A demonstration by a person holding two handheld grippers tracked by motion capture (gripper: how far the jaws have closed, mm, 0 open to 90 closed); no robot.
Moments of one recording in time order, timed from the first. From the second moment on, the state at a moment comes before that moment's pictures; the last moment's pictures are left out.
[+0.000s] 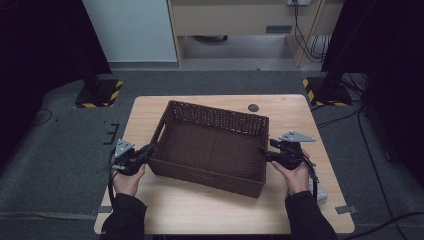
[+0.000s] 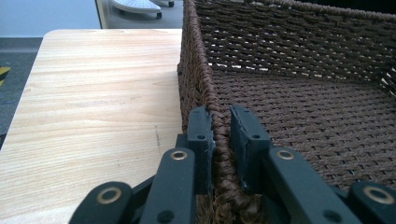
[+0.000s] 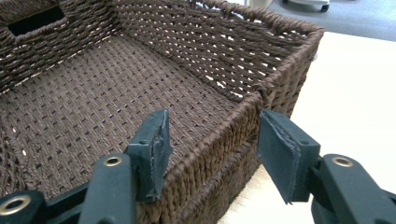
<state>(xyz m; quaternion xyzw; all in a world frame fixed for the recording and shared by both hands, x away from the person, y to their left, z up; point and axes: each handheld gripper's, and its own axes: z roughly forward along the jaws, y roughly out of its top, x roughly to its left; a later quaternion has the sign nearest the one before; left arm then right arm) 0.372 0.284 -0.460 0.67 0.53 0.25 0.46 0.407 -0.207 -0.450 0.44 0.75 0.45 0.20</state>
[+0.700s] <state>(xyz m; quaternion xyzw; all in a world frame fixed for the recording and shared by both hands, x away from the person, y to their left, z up) 0.366 0.290 -0.455 0.66 0.53 0.25 0.46 0.379 -0.201 -0.447 0.45 0.75 0.44 0.19</state>
